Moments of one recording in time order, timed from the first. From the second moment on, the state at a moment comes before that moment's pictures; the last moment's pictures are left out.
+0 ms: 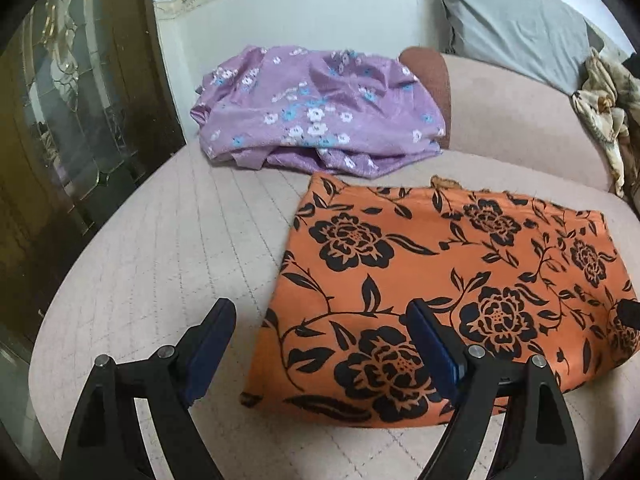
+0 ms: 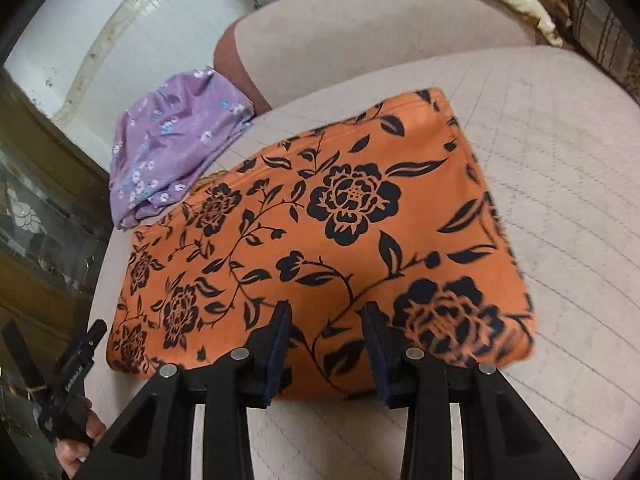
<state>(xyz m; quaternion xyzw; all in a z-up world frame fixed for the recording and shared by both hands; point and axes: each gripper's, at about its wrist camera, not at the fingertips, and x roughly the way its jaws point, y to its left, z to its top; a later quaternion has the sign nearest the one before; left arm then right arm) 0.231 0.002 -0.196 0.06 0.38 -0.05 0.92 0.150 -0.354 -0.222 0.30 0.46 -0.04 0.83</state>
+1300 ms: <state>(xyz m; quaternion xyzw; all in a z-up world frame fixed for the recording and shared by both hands) 0.231 -0.023 -0.220 0.10 0.37 -0.05 0.92 0.154 -0.366 -0.222 0.28 0.46 -0.07 0.84</state>
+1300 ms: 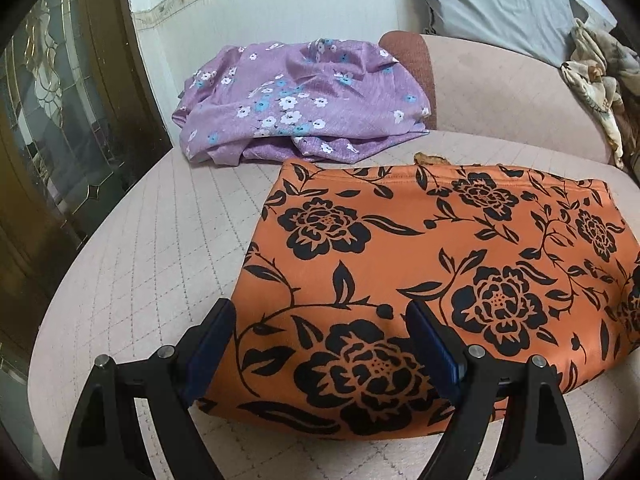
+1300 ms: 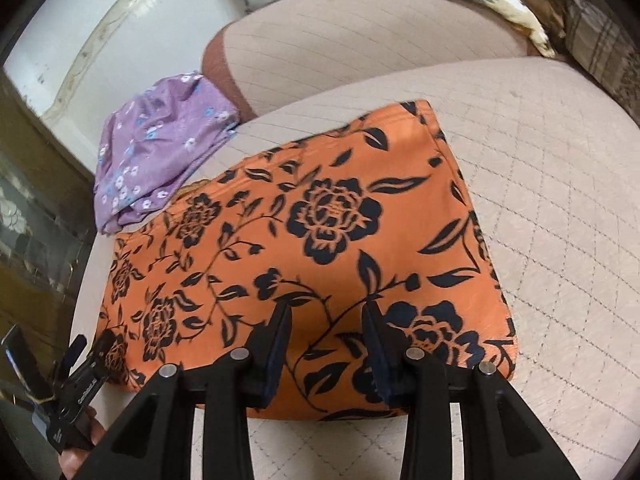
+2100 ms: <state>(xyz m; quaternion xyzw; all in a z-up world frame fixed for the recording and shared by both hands) 0.218 -0.034 -0.208 0.10 0.35 -0.06 0.93 0.136 -0.360 -0.189 0.27 0.40 -0.05 0.87</state>
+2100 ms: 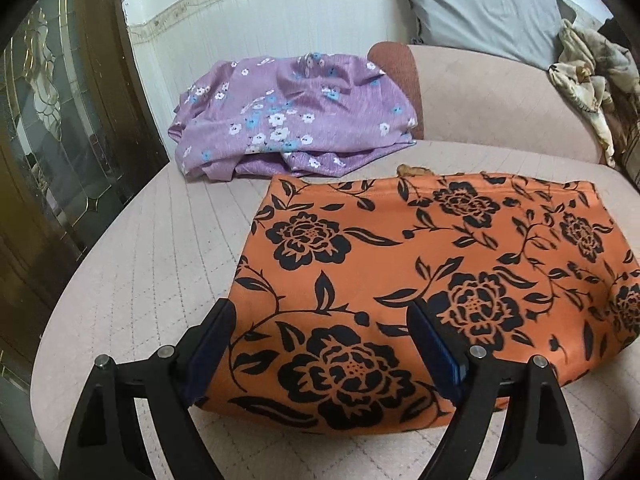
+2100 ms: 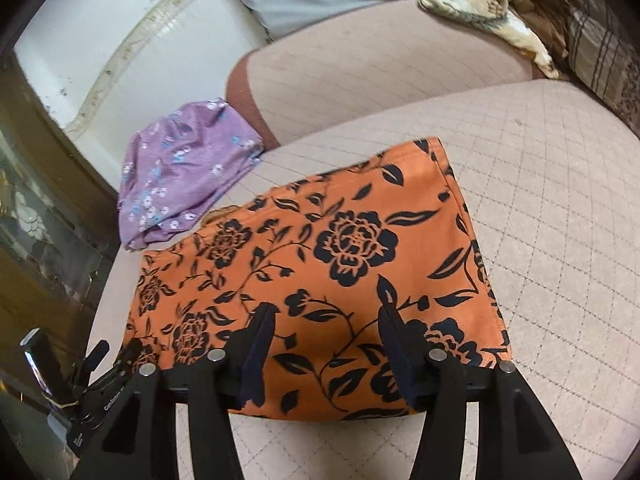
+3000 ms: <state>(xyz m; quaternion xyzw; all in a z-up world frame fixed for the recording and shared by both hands) 0.193 -0.037 -0.207 0.12 0.35 -0.06 0.93 0.096 -0.358 -0.176 0.25 0.38 -0.04 0.89</state>
